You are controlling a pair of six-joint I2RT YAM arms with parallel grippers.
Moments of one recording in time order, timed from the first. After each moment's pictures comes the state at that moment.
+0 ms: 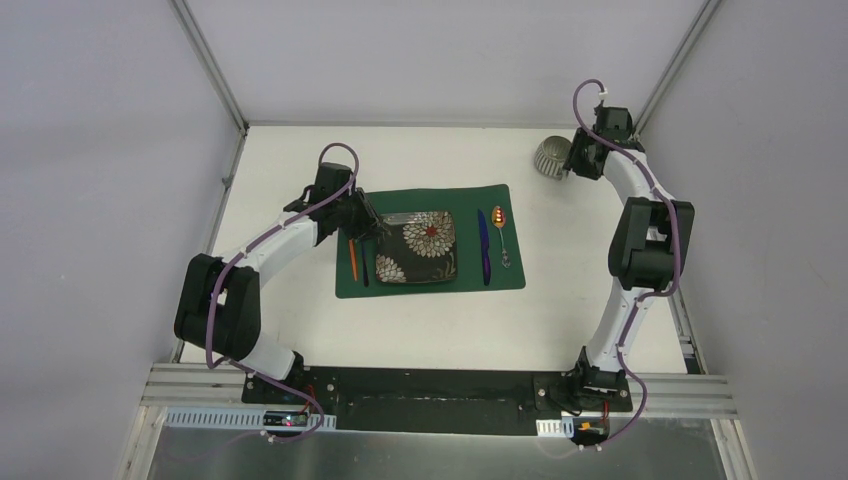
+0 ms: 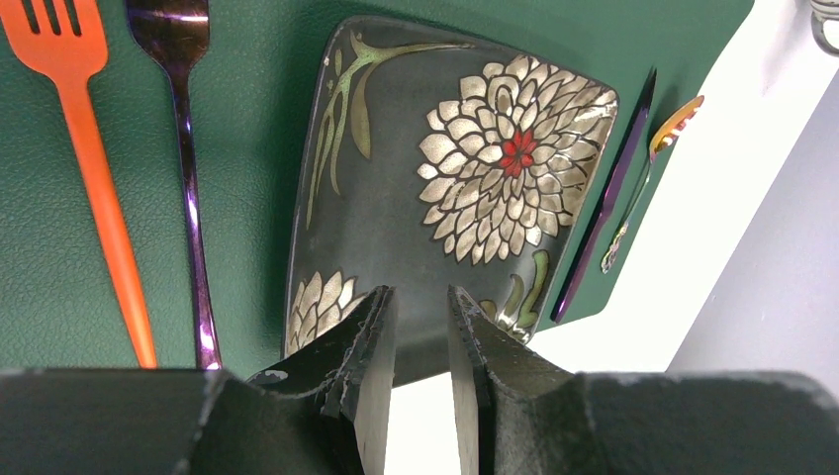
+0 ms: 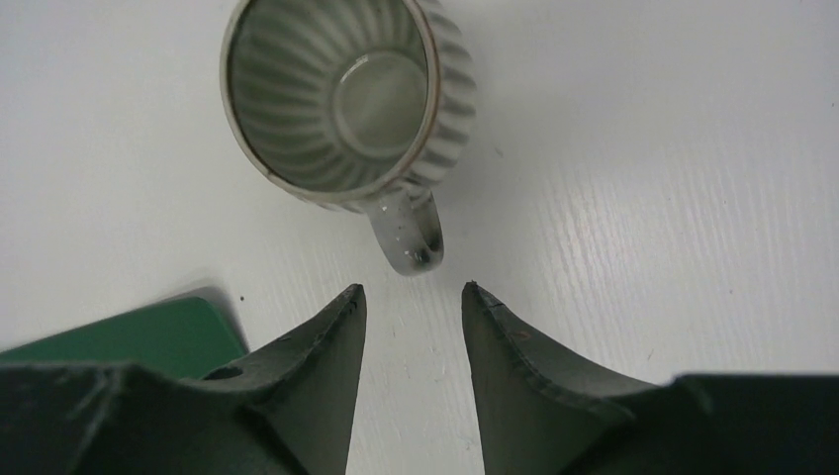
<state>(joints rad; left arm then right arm) -0.32 1.51 0.97 -0.21 0.28 -0.71 -0.07 2.02 1.65 -0.44 -0.05 0.24</state>
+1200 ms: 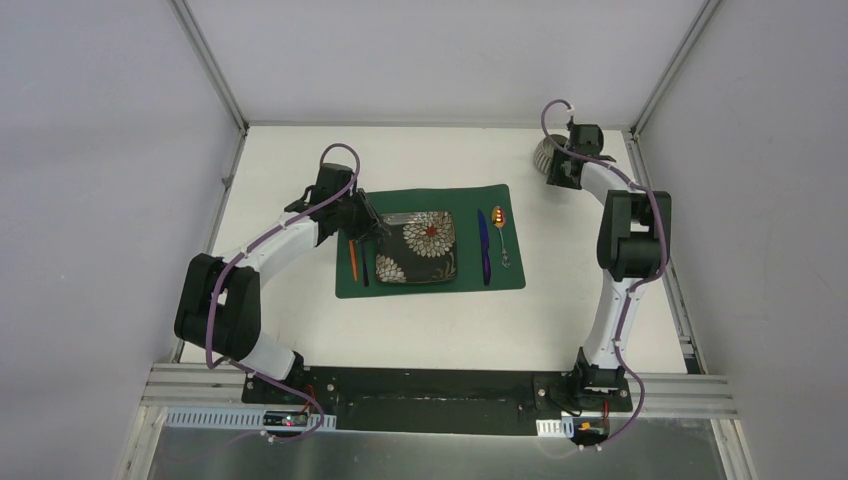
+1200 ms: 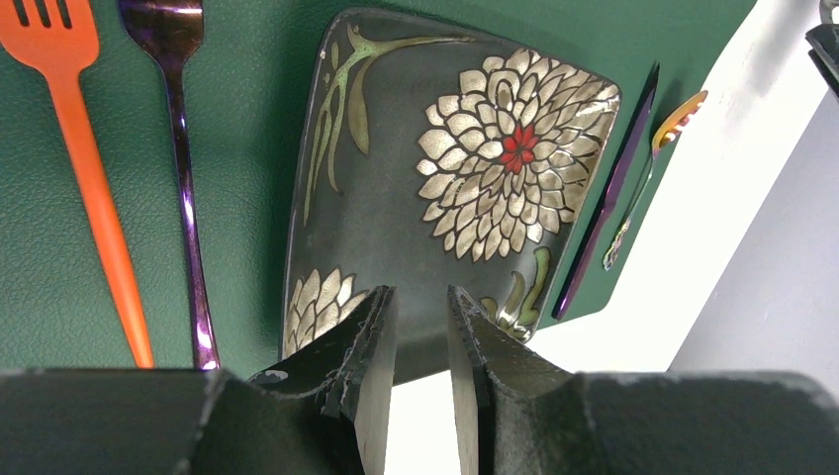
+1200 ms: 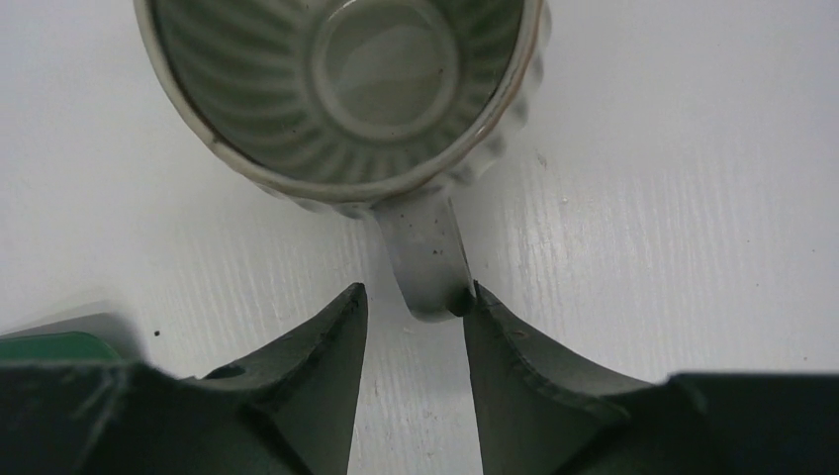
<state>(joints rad) -0.33 1.51 0.97 -0.21 0.27 -0.71 0.01 2.12 1.58 -0.31 0.04 0.14</state>
